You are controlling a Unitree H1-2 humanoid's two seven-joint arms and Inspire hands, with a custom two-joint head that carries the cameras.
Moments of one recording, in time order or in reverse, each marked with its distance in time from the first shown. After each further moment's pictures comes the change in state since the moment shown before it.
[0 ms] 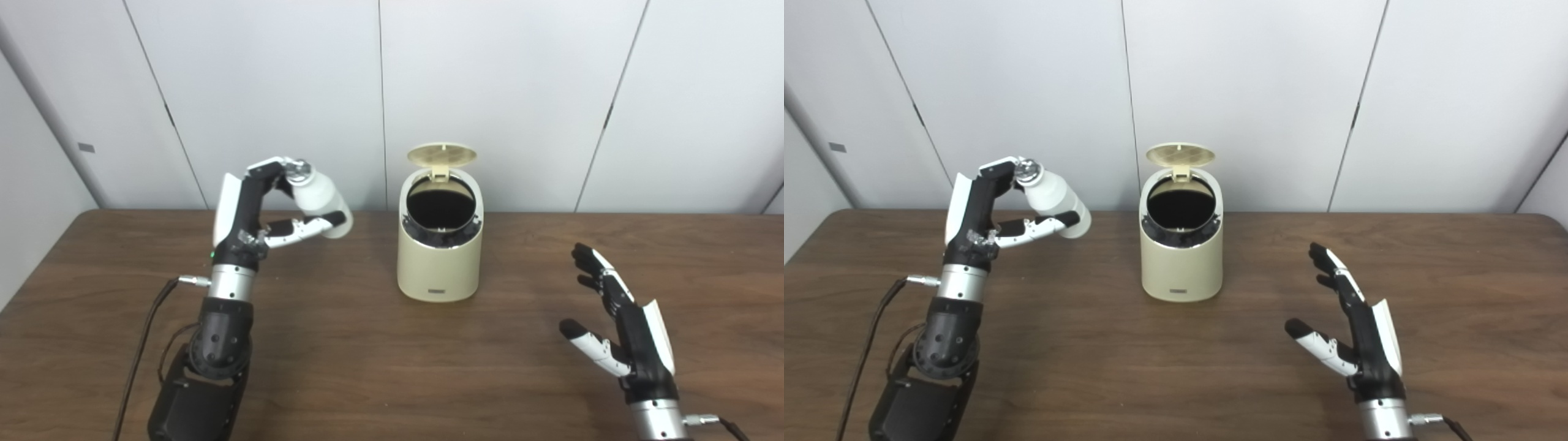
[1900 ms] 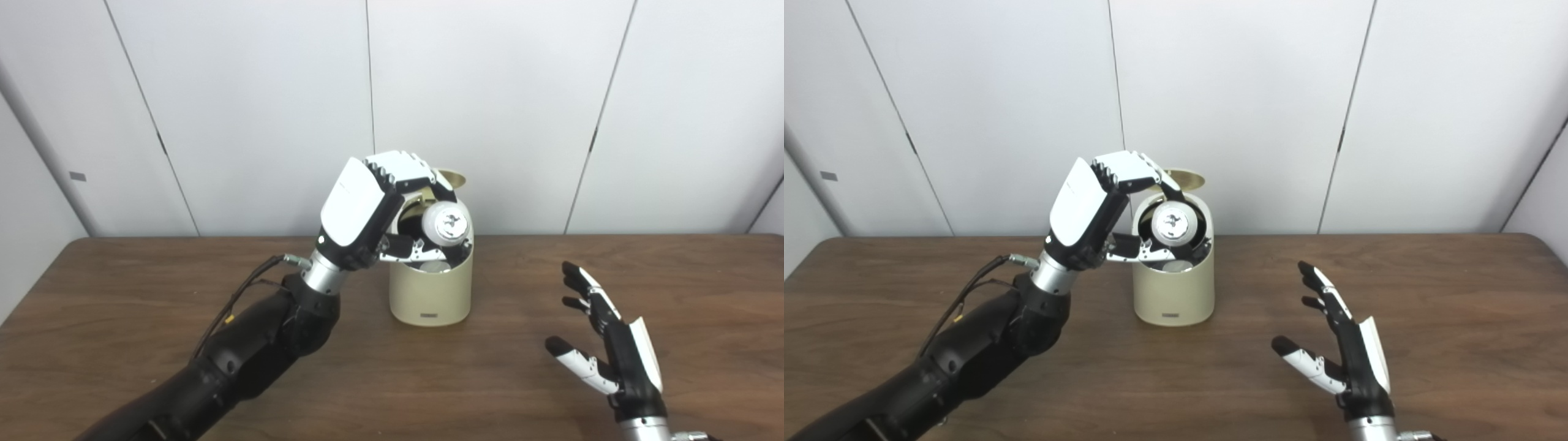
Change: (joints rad) left arm -0.418 0.138 -0.735 0.365 0.325 -0.173 0.691; right arm -0.013 0.012 0.024 0.013 0.000 0.002 -0.011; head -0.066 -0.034
